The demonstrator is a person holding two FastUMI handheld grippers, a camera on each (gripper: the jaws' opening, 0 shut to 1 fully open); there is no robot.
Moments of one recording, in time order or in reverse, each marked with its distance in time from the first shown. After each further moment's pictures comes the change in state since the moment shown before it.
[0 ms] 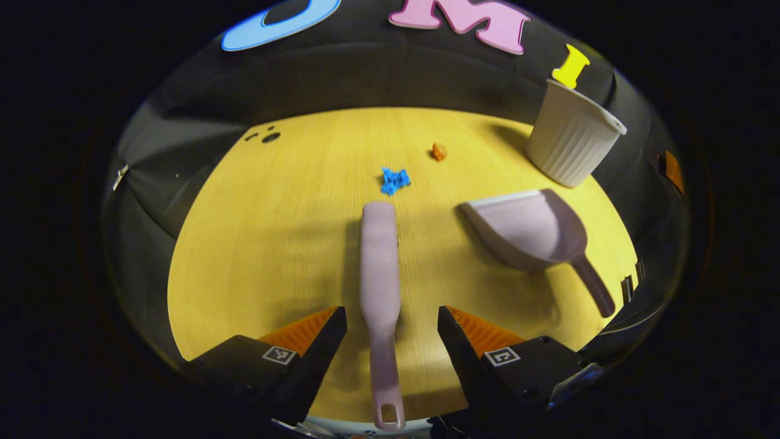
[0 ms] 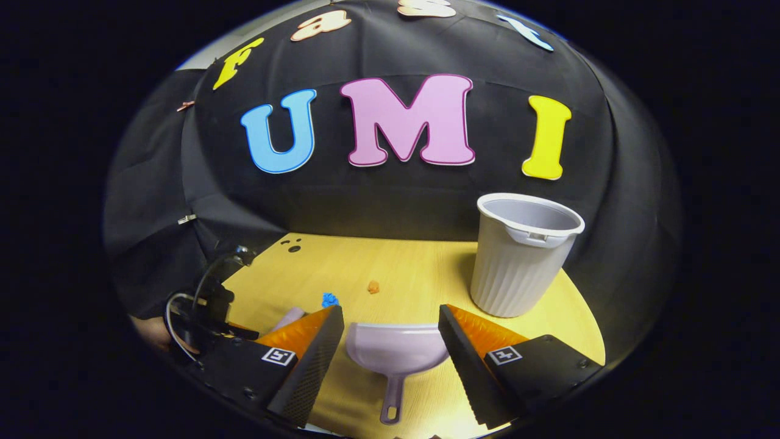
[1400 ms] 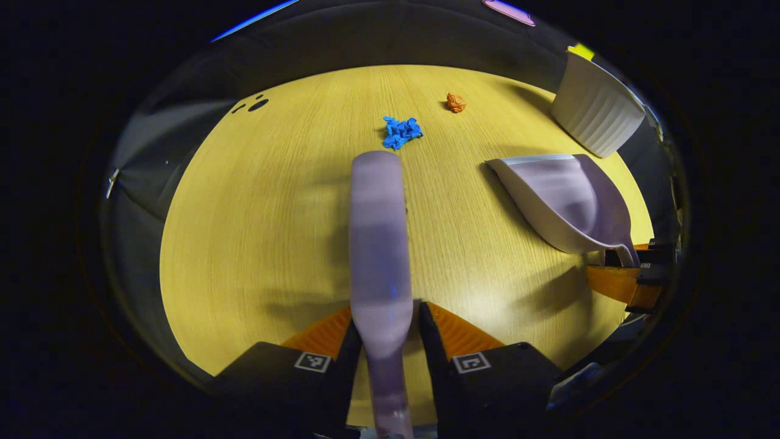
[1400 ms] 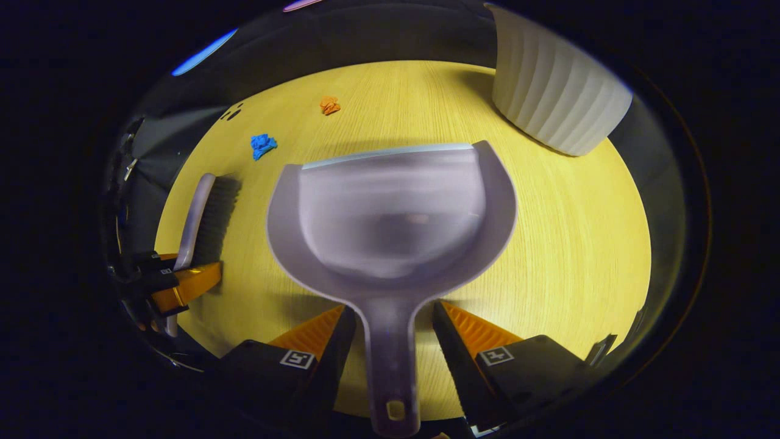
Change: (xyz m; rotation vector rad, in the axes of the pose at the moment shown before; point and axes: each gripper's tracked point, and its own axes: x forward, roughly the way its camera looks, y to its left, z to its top) left arm 0.043 0.004 -0.013 0.010 0.160 0.050; right arm 0.072 -0.012 -0.228 0.107 0.779 -0.086
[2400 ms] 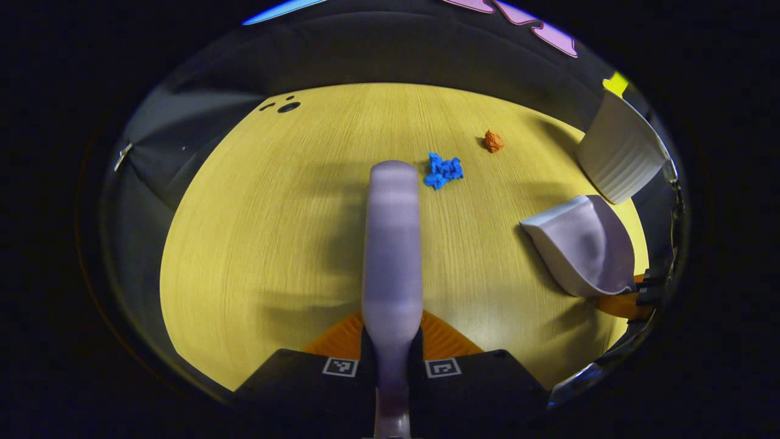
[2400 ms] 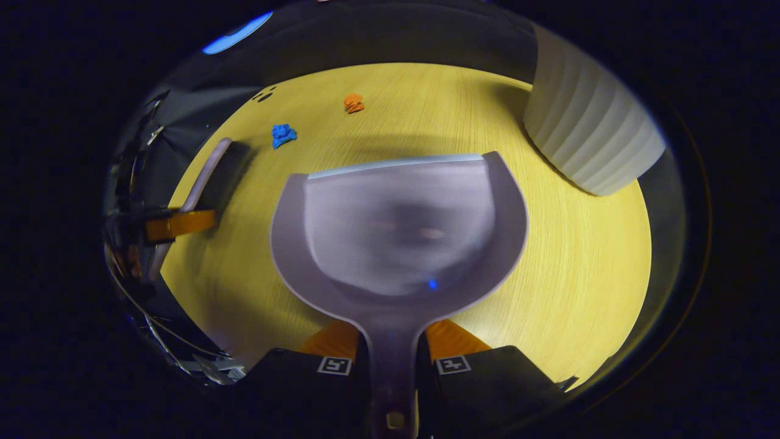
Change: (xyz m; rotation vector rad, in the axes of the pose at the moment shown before) left arm 0.004 0.042 0.053 -0.104 -0.095 0.007; right arm -0.006 -0.020 0.016 -0.230 0.019 0.103
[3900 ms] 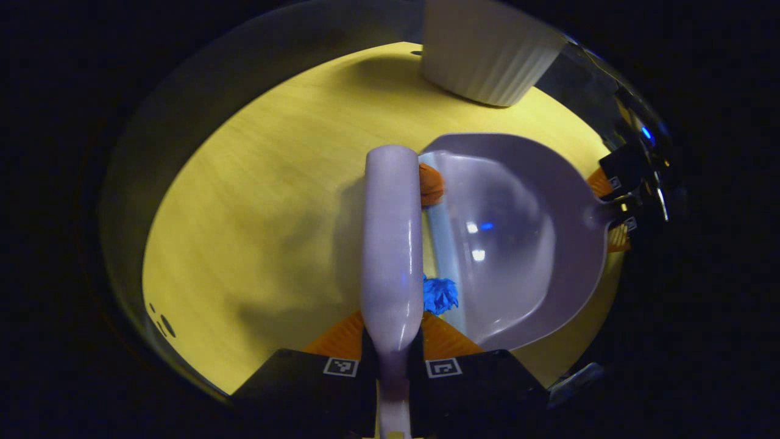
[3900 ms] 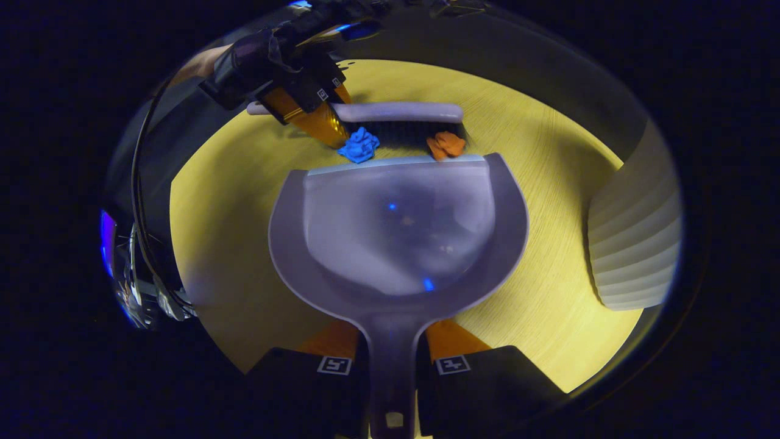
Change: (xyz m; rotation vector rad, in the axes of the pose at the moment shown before) left arm 0.059 -0.161 0.088 0.864 0.271 -0.448; right arm 0.021 -0.015 0.056 -0.362 0.014 0.143
